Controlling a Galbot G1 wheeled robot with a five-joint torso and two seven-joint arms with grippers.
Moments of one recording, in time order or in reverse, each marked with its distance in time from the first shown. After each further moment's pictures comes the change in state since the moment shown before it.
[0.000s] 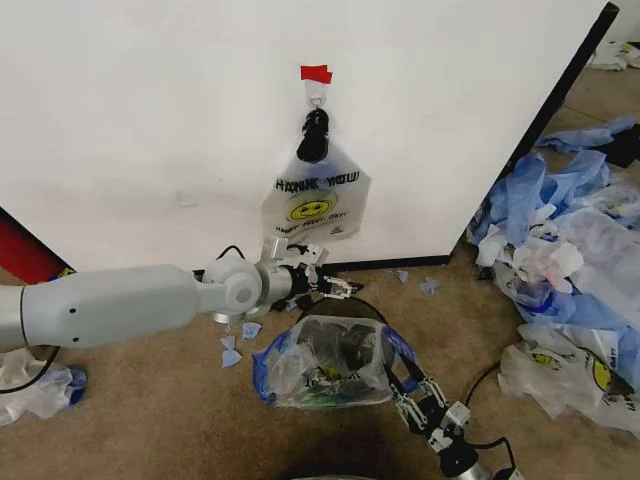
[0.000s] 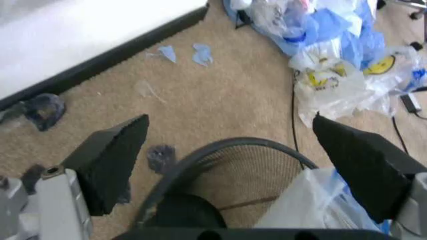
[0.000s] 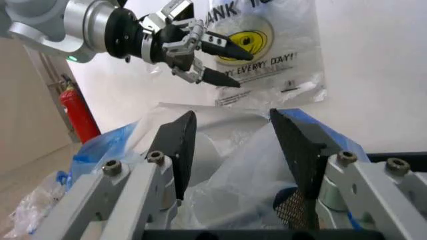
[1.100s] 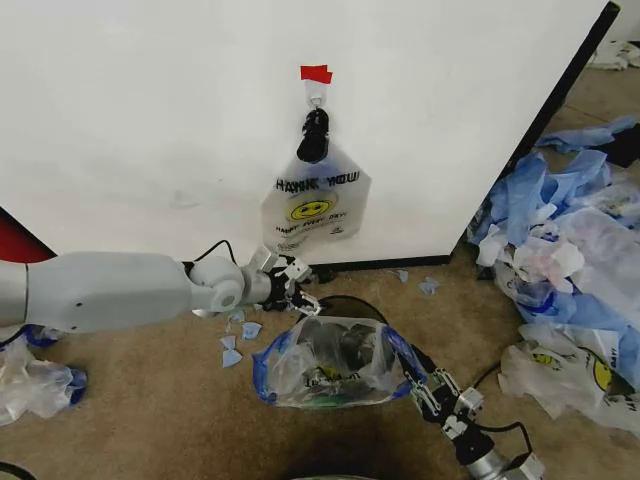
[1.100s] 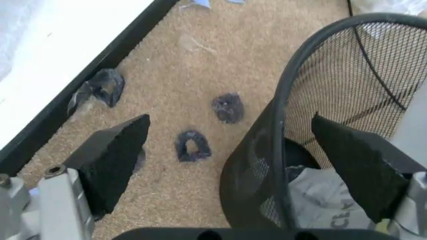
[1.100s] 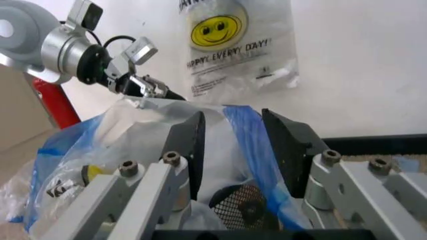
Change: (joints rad) left arm -0.113 -0.026 0.251 0.169 0.271 -0.034 0.177; right arm -0.014 -0.132 -0.004 0.059 0.037 -0.062 0.136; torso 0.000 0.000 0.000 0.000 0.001
